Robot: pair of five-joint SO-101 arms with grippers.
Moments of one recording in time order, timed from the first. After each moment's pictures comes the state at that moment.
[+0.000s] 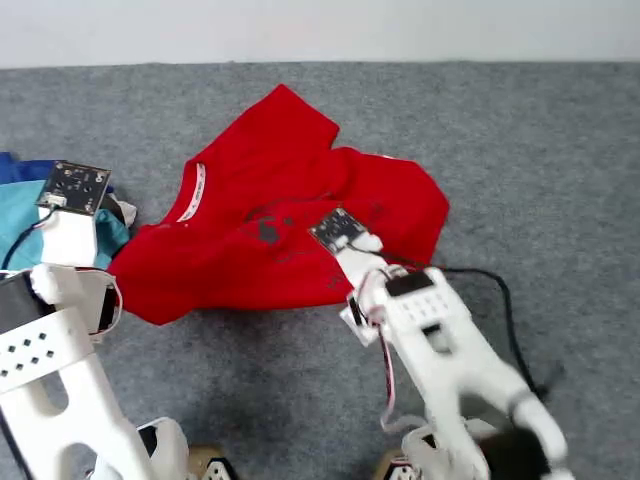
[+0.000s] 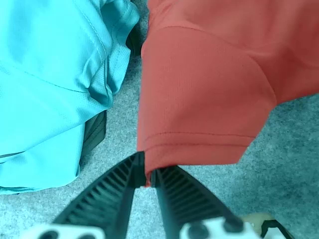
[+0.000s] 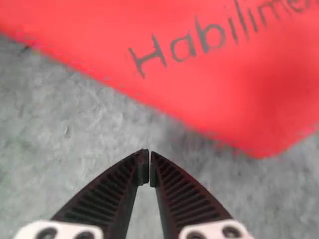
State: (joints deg) left arm -28.5 -38.3 24.1 99.2 -23.2; right arm -22.5 -17.8 50.8 50.5 19.8
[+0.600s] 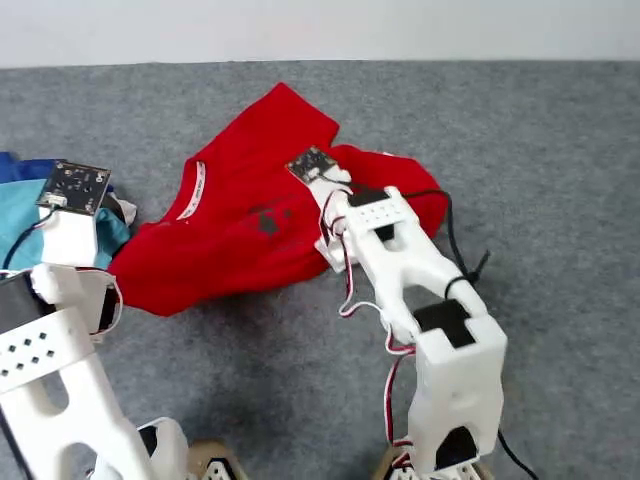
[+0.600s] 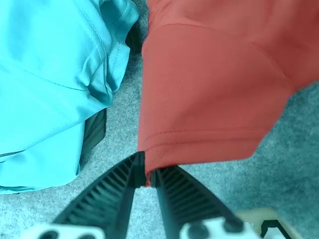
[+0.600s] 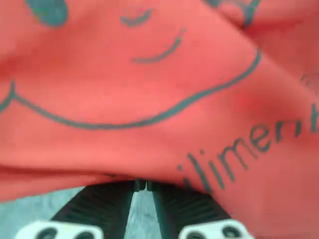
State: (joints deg) left arm -28.5 -38.3 24.1 99.2 -23.2; right arm -21.0 28.7 1.5 52.7 19.9
